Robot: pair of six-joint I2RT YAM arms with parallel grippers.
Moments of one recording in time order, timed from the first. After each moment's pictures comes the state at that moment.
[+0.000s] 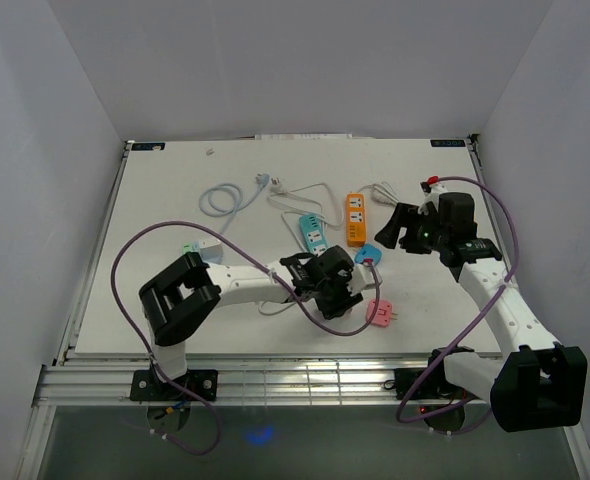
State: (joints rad) left arm -1.09 1.85 1.17 -0.24 0.15 0.15; right arm 0.14 1.10 0.80 -0.36 -0.35 0.31
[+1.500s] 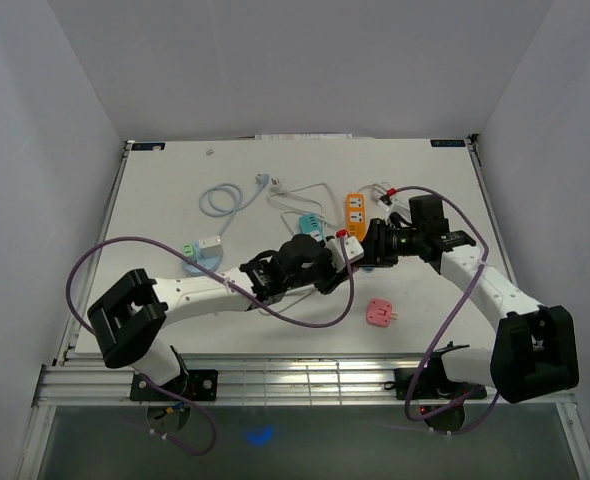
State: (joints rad) left arm -1.04 1.54 0.93 0.21 0.04 0.15; right arm 0.27 1.25 0.80 -0.37 -0.80 0.39
